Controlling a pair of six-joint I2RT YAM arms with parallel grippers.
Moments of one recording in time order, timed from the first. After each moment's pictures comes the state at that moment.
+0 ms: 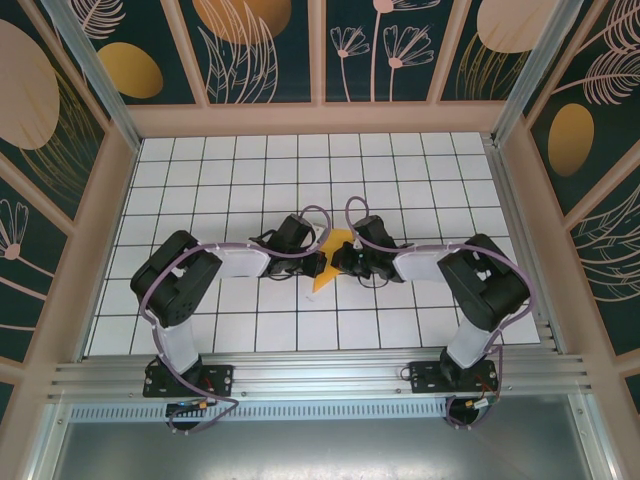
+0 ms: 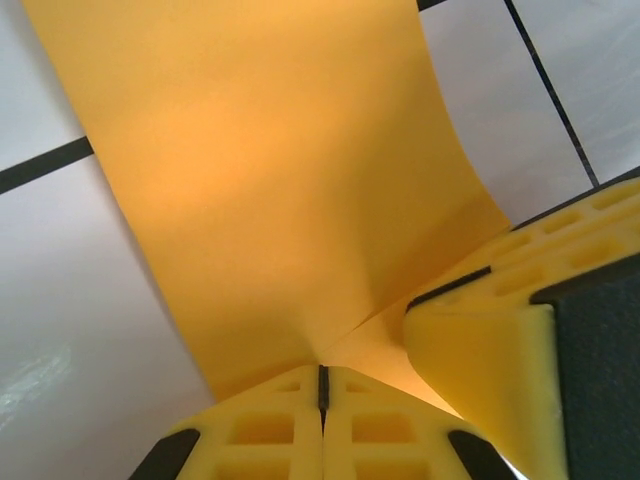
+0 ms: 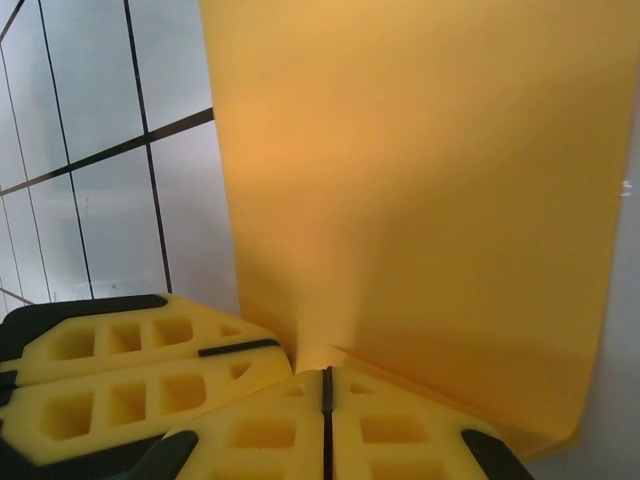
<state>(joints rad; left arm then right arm) -0.71 1.84 0.91 0.03 0.27 -0.37 0.64 1.70 0.72 0.13 -0.33 0.91</state>
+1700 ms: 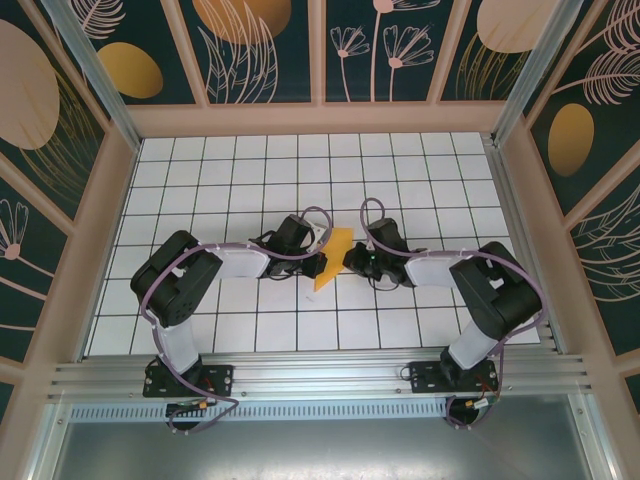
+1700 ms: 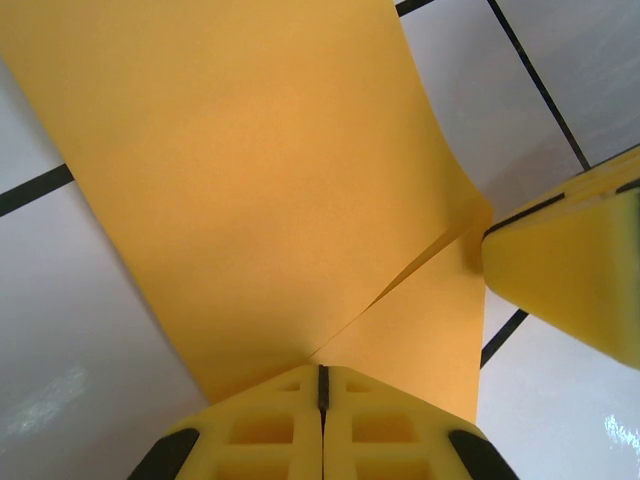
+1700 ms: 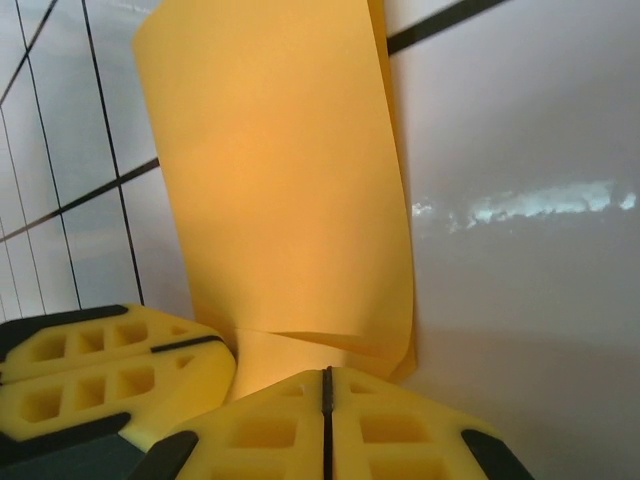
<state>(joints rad) -0.71 1.85 0.89 0.06 0.28 -0.32 0.57 1.63 0.63 0.16 -0.31 0.94</state>
